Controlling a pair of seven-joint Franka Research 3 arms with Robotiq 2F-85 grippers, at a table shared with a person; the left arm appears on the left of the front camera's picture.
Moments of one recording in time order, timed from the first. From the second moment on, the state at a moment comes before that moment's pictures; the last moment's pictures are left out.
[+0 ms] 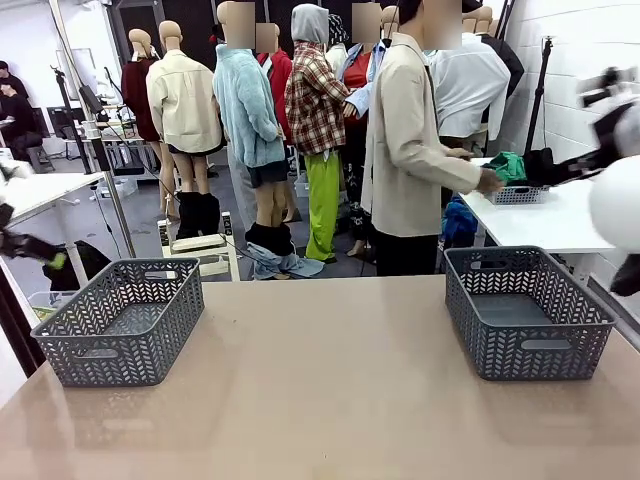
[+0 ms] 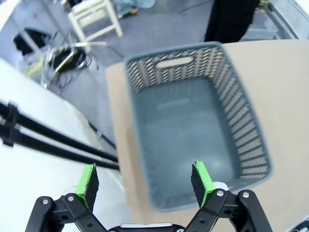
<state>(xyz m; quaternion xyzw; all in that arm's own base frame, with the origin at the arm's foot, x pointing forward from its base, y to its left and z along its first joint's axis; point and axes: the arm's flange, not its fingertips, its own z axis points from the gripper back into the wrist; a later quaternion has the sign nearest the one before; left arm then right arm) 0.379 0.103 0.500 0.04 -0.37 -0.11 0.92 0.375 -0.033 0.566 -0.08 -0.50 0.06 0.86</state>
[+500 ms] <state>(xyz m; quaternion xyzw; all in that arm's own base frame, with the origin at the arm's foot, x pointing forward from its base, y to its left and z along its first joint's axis) 0.384 0.176 0.453 0.05 -0.31 -0.05 0.95 0.395 -0.150 0.484 -0.01 -0.48 -0.08 0.87</state>
